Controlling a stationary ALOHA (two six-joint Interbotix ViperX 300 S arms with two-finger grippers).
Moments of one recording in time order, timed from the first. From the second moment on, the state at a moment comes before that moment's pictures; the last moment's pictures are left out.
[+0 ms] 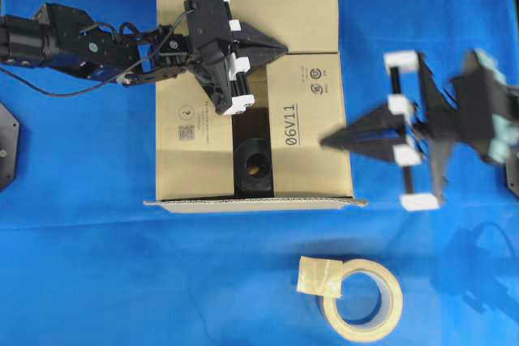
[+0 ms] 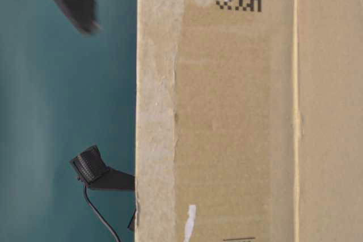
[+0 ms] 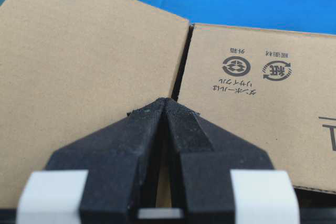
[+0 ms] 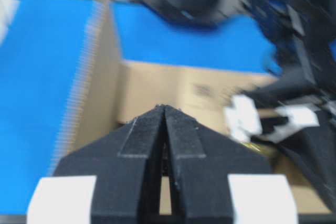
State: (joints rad) left arm 0.25 0.15 0.65 -0.04 -0.44 0.09; right arm 0.12 -0.49 0.87 0.08 -0.21 0.01
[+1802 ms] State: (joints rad) left arm 0.22 0.15 0.66 -0.04 -0.43 0.09; right arm 0.03 -0.26 0.96 0.11 -0.17 0.01
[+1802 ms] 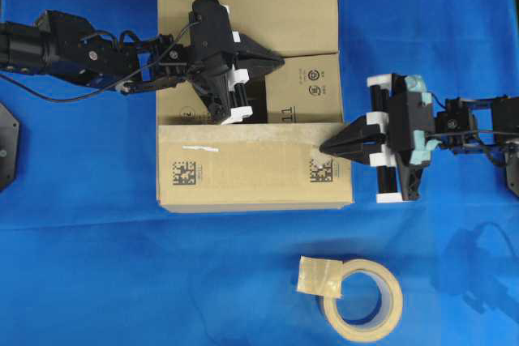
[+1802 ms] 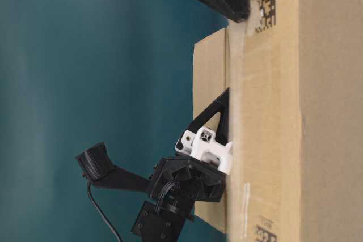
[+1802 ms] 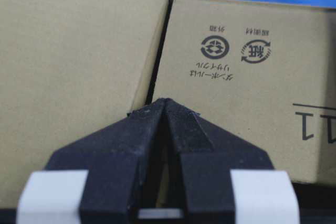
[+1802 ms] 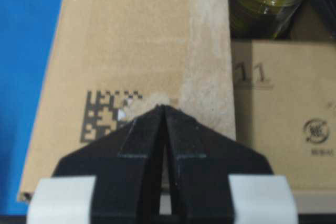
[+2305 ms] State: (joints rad) left arm 0.21 0.13 0.66 -0.04 -0.42 0.08; right arm 0.03 -0.24 0.96 0.12 -0.18 0.01
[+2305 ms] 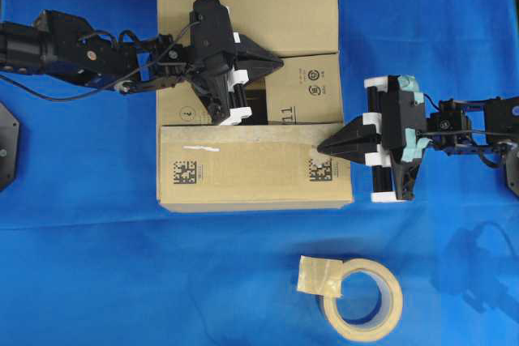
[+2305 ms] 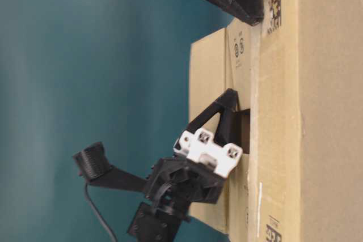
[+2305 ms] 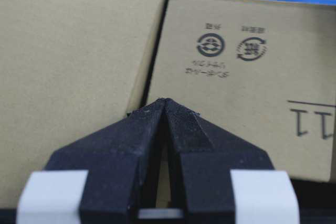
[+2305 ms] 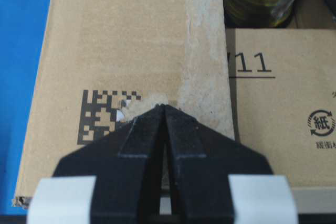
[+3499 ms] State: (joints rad) left arm 0.56 0.02 0.30 -0.03 0.40 0.23; right arm 0.03 -0.24 0.96 0.12 -0.21 0.00
